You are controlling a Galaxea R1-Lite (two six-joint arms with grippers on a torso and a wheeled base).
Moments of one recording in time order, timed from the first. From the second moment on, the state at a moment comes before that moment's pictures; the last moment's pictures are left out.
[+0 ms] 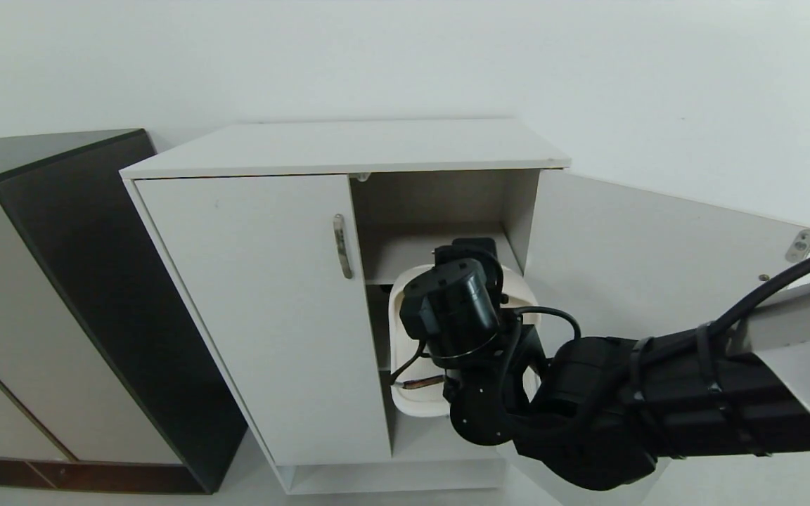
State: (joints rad) left arm -0.01 0.00 0.00 0.00 -0.04 0.00; right arm 0.98 2.06 -1.34 -0.34 -0.92 0.38
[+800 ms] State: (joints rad) left arm -0.01 0.00 0.00 0.00 -0.04 0.00; right arm 0.97 2.14 -1.35 -0.42 -0.92 0.38
